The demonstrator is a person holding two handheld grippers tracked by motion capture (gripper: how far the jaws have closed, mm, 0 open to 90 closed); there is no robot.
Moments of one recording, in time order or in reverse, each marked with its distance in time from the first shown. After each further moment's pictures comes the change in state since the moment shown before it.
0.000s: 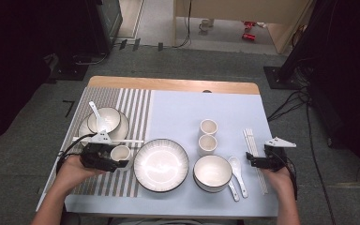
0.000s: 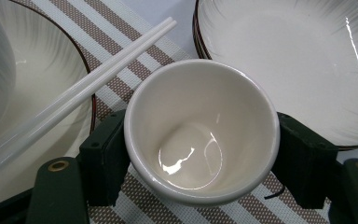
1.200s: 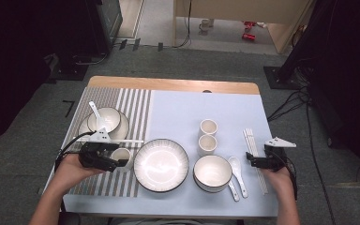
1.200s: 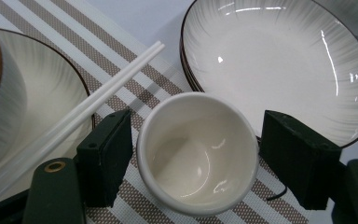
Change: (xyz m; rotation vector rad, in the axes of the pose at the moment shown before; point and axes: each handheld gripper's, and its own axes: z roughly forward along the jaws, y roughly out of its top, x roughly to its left) left arm -0.009 0.012 -0.015 -0.029 0.005 0.038; right arm 0.000 0.000 0.000 0.001 -0.001 -0.001
